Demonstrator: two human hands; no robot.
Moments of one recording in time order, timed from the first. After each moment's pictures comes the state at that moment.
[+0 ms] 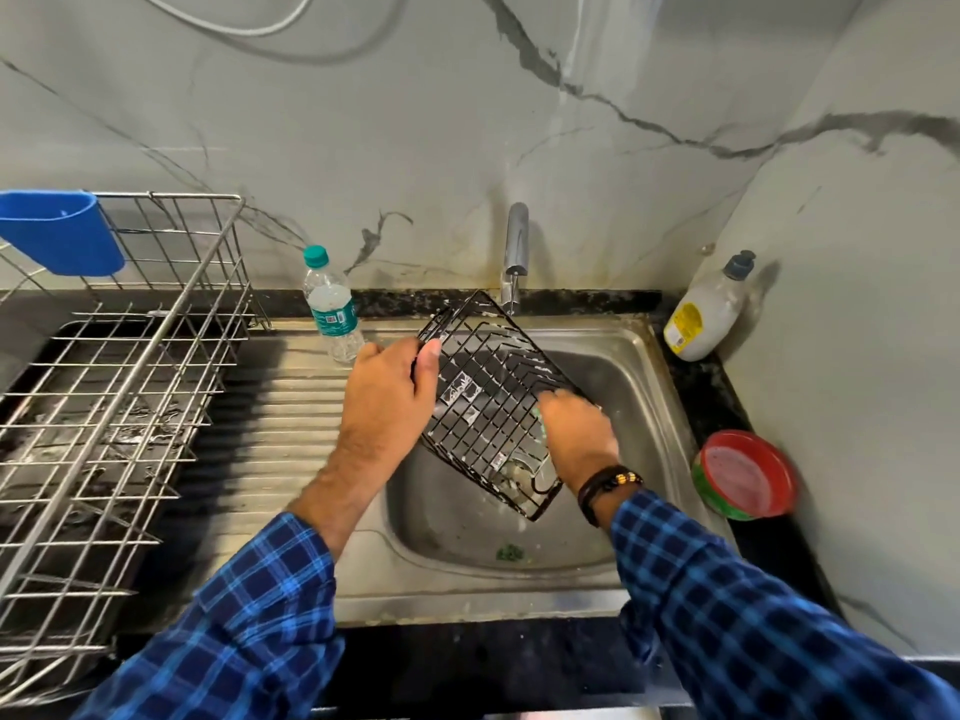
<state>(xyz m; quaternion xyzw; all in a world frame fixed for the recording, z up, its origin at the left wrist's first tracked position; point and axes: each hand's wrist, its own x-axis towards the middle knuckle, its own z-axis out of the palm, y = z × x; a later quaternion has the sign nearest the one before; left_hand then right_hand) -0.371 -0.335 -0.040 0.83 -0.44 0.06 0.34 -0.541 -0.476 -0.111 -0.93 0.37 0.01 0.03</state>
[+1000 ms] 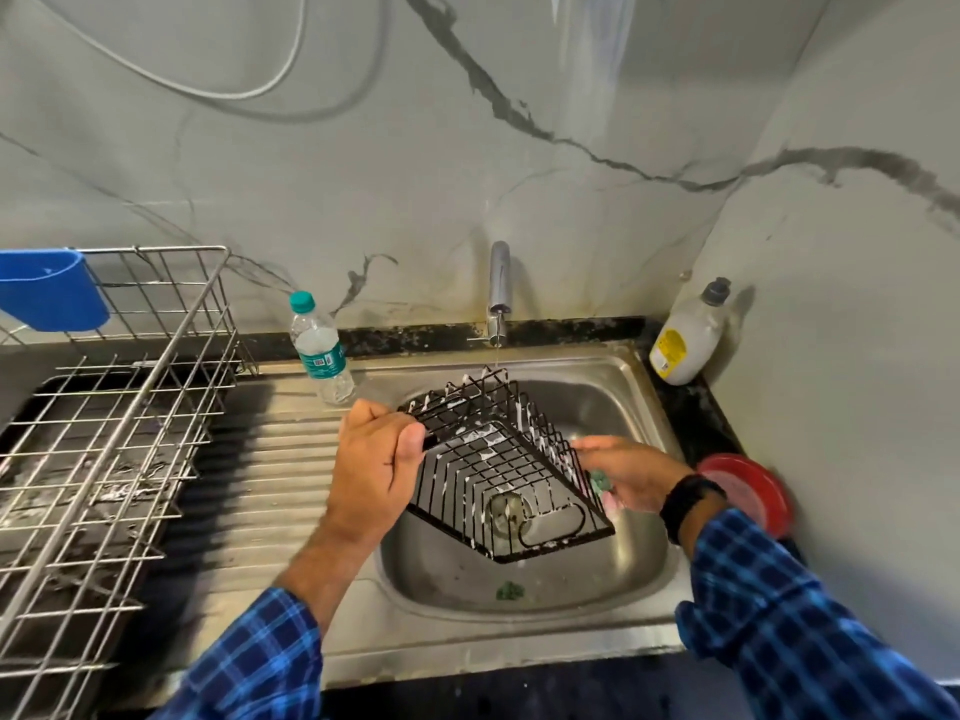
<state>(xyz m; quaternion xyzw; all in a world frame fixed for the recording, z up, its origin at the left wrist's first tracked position) -0.368 -0.319 -0.062 0.69 -0.55 0.06 0.46 -0.596 -0.533 -0.106 -0.57 0.49 0.05 0.66</state>
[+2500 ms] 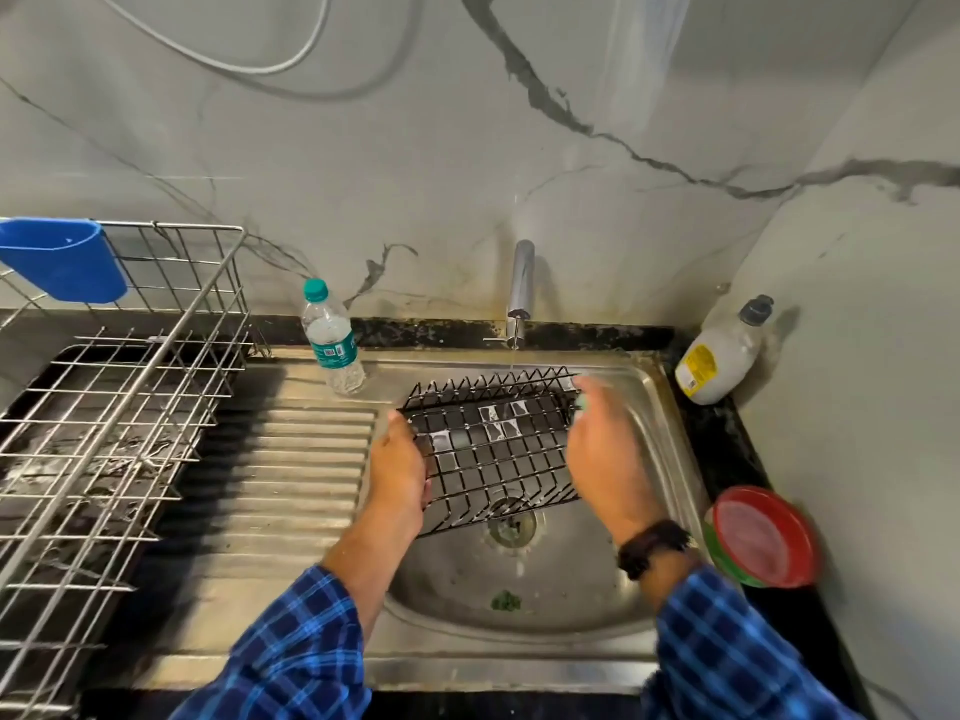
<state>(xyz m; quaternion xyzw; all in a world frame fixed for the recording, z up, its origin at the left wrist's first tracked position) -0.378 -0.372 -0.101 0.70 0.06 -0.34 0.62 -0.543 -0.496 -0.064 -0.82 0.44 -0.21 0.31</state>
